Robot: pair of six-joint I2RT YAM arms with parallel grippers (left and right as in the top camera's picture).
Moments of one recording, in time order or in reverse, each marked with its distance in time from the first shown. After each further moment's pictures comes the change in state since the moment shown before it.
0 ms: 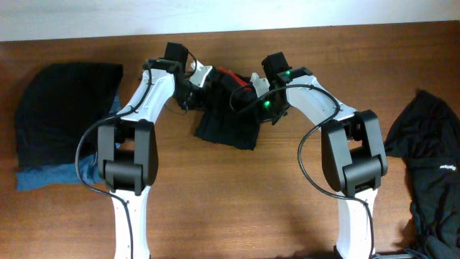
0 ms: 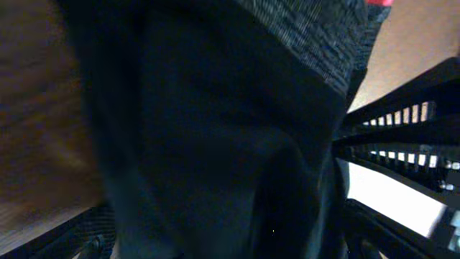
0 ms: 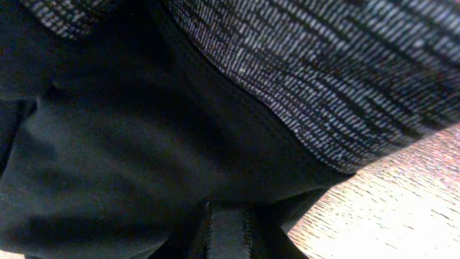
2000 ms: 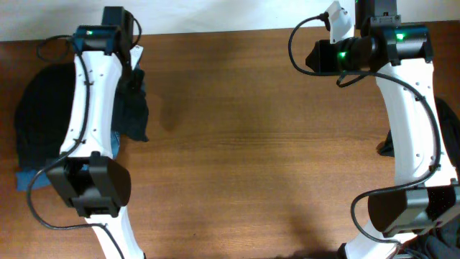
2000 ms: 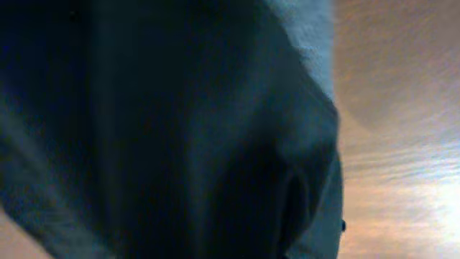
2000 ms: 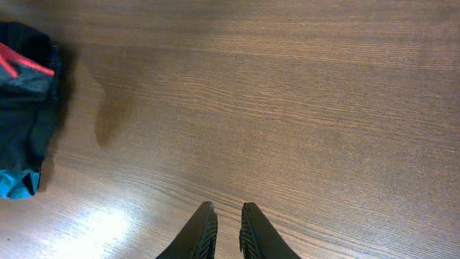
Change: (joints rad) left arm 0.170 -0.272 0.274 -0.526 -0.951 0.130; right arm -0.248 -0.384 0.378 -0.397 0.008 -0.012
